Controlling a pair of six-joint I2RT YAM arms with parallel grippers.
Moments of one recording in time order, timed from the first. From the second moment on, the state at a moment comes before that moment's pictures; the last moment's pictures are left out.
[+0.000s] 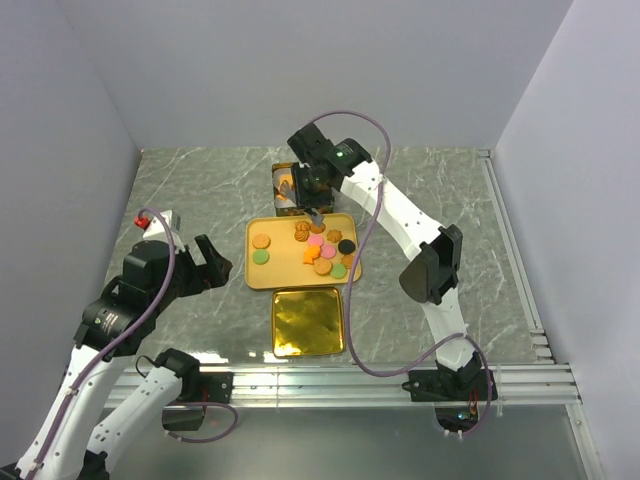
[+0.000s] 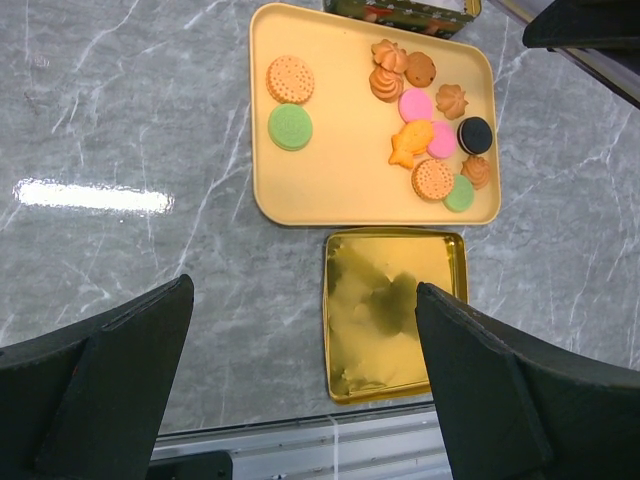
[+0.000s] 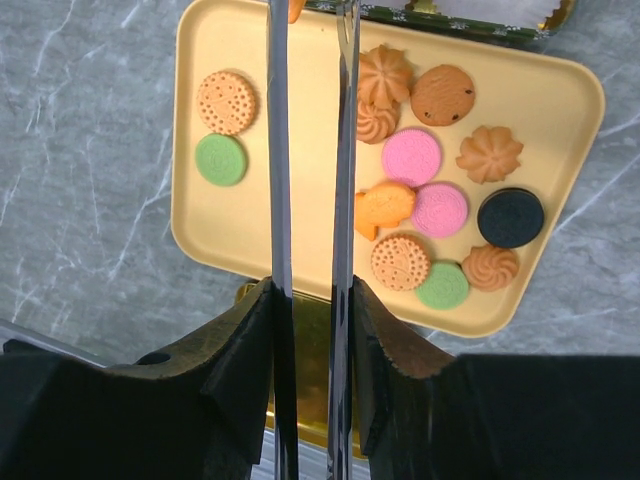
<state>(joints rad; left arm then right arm) -0.39 0.60 0.95 -0.91 -0.13 -0.57 0.73 2.16 2.34 -1.20 0.07 0.50</state>
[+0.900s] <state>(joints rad) -0.39 0.63 0.95 -0.91 -0.13 -0.57 0.69 2.24 2.34 -1.14 0.03 0.49</state>
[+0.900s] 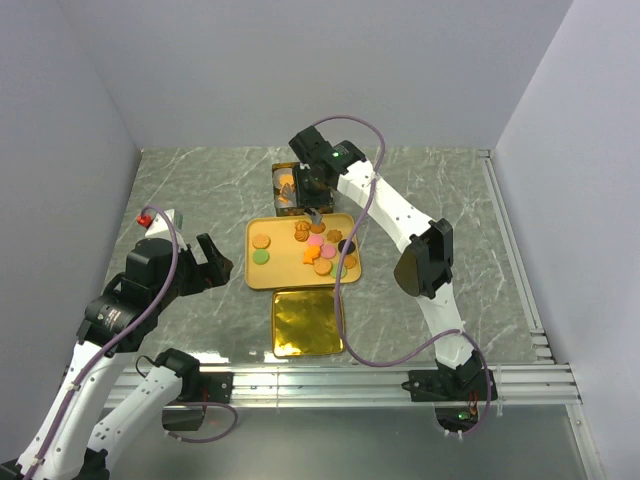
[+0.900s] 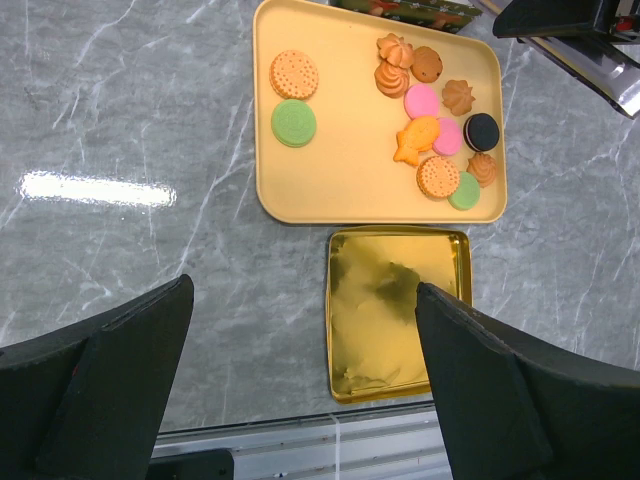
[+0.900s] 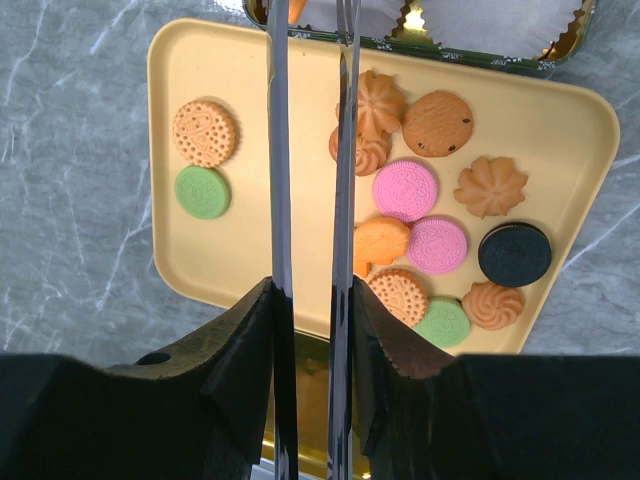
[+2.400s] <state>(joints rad) -0.39 0.62 0.95 -0.91 -0.13 -0.57 0.69 2.22 2.31 -1.15 0.05 0.49</state>
